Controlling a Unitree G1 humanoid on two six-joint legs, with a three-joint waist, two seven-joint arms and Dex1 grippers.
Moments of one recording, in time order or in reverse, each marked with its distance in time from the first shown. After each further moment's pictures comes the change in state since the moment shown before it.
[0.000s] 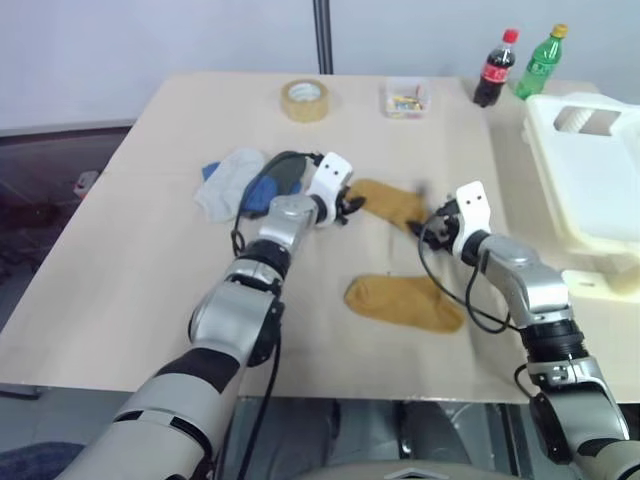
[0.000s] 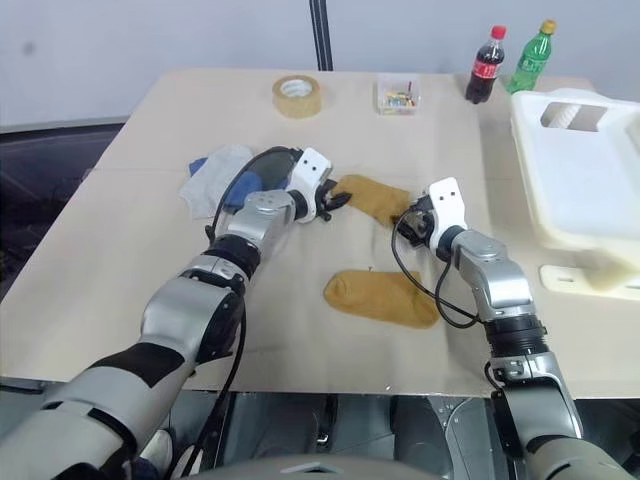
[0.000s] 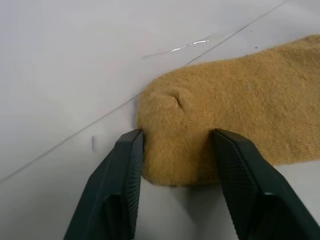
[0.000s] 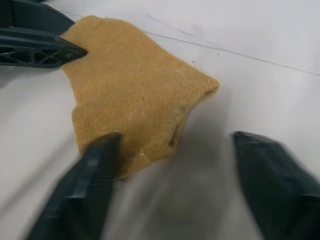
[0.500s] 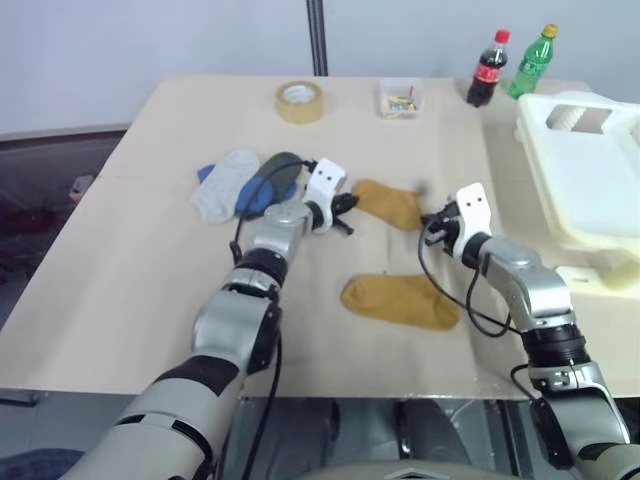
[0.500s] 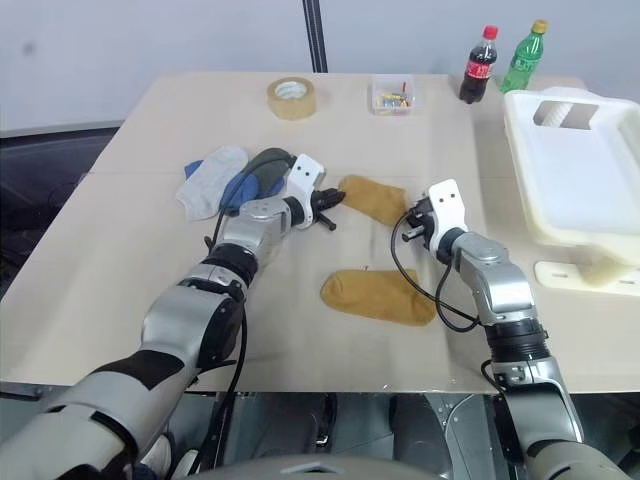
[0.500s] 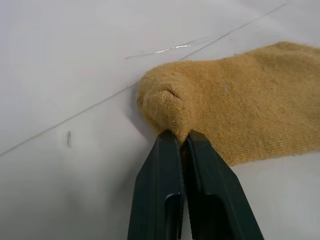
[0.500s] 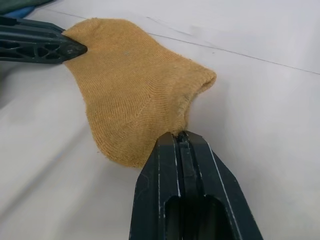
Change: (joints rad) left arm 0.071 -0.003 0.058 -0.070 -0.009 -0.008 -0.065; right arm 0.023 0.001 -0.002 -0.048 0.000 0.006 0.023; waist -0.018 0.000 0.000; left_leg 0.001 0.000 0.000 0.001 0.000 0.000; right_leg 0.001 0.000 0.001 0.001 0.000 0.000
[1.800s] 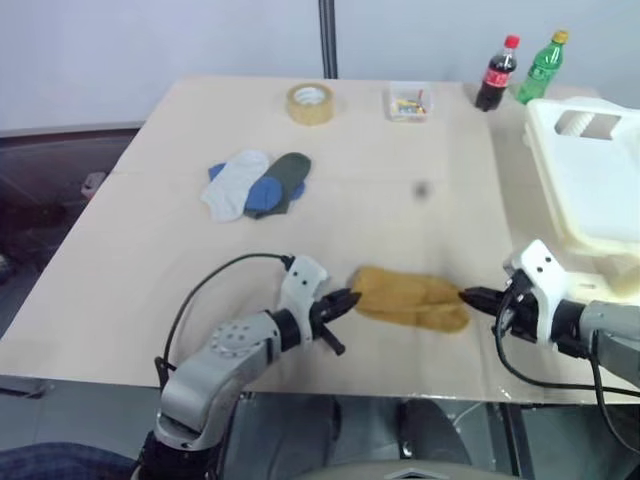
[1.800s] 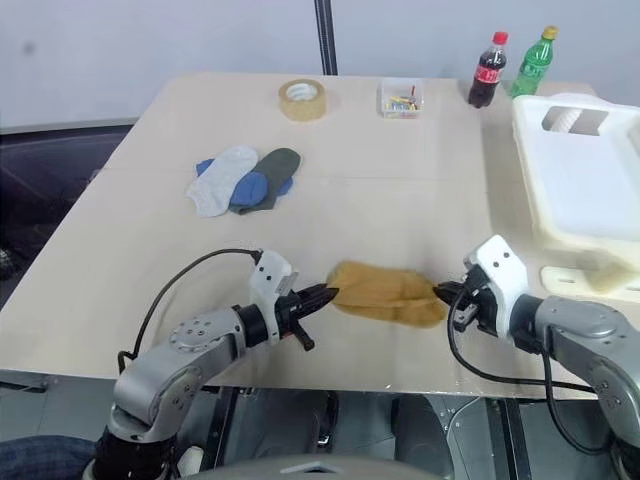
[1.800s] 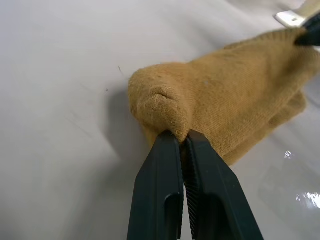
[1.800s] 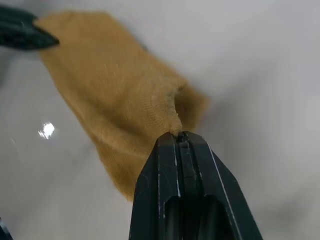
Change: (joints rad) left arm 1.010 0.194 -0.122 -1.772 -0.373 0.887 0.155; right arm 0.494 -0.453 -0.258 -0.840 0.450 0.576 0.103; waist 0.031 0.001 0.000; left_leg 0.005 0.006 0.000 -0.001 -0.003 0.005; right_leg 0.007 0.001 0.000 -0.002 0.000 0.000
